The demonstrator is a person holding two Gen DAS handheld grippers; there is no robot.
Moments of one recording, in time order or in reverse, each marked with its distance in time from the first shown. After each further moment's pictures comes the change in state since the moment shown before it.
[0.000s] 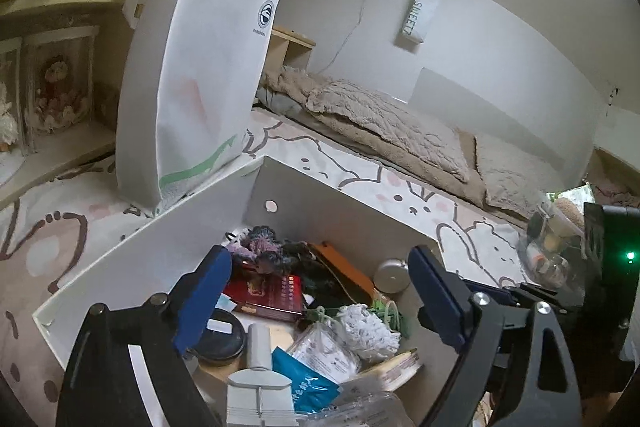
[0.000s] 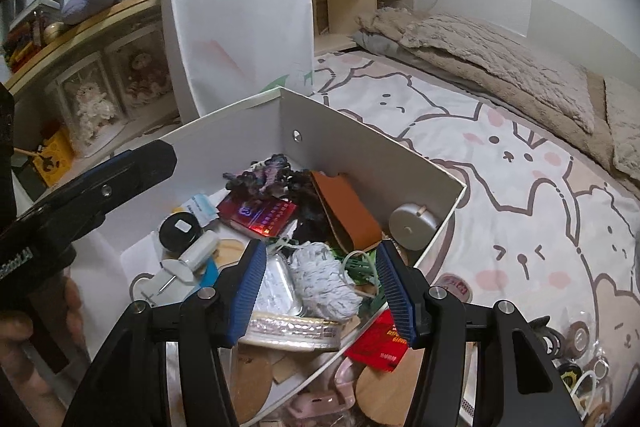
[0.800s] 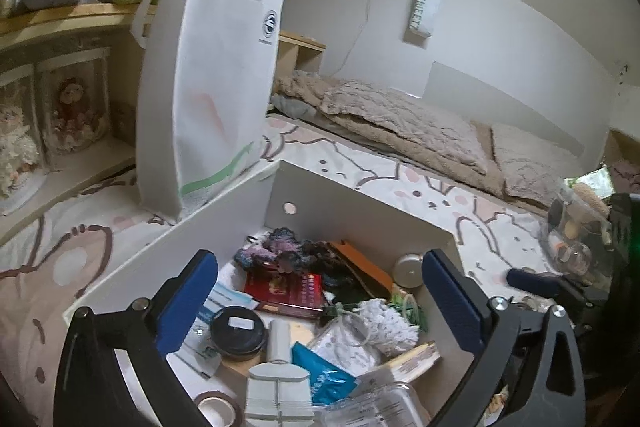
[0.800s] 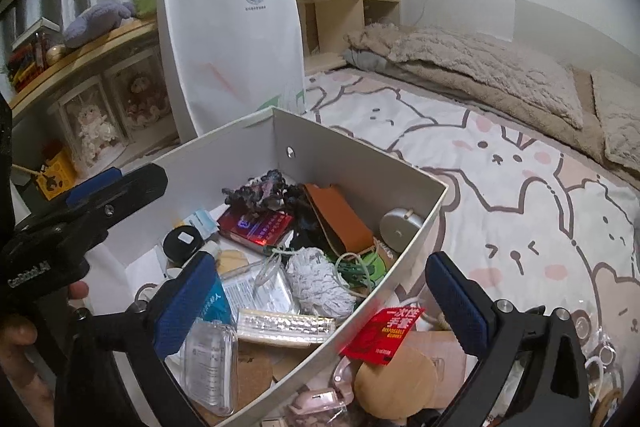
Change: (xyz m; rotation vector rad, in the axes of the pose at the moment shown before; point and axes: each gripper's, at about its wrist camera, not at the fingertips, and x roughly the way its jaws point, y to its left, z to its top) left arm -0.011 -0.008 -0.002 0.064 -0.006 0.098; right arm -0.018 -0.008 -0.010 0.044 -0.080 -0.006
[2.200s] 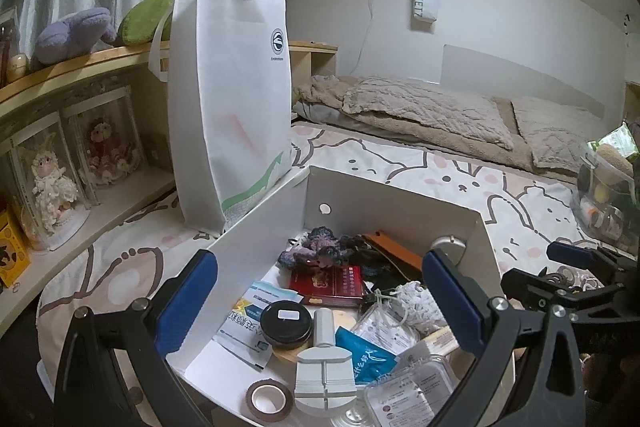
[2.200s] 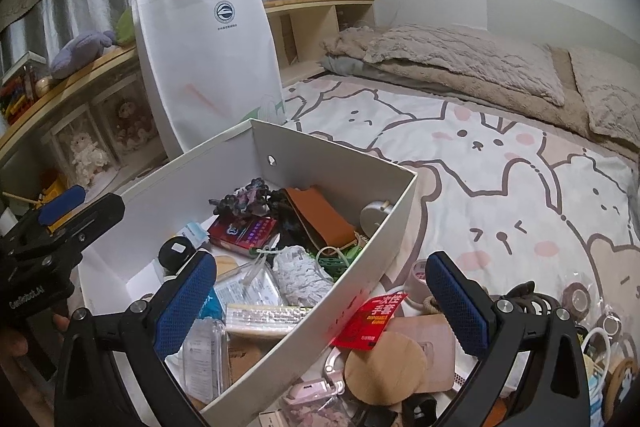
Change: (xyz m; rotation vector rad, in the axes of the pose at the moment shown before) left arm -0.022 -0.011 -0.004 0.133 -0.016 0.126; right arm -0.015 -0.021 -0.009 0.105 -0.033 -0.019
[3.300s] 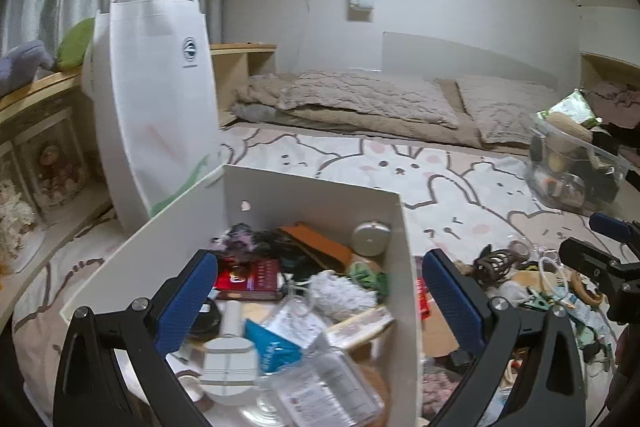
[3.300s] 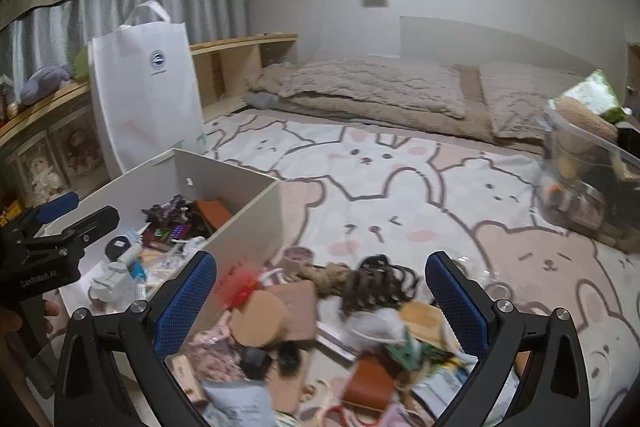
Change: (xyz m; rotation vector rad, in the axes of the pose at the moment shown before) left arm -0.007 -0.075 -0.007 0.094 0.012 -0.167; right arm -0.101 -0.068 -0.041 0.062 -0.132 -0.263
